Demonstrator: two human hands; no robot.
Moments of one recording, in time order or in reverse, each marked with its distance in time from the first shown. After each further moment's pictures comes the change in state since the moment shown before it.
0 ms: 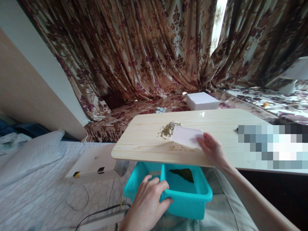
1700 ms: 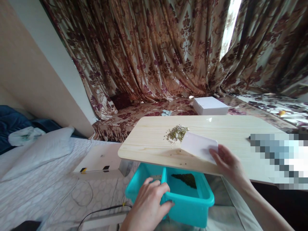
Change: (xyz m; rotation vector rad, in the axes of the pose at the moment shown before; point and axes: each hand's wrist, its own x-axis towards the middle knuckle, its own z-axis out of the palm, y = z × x) left_hand -0.006 -0.007 -0.008 -0.028 0.014 -0.062; right_hand -0.023 -0.022 -0.011 -0.008 0.015 0.031
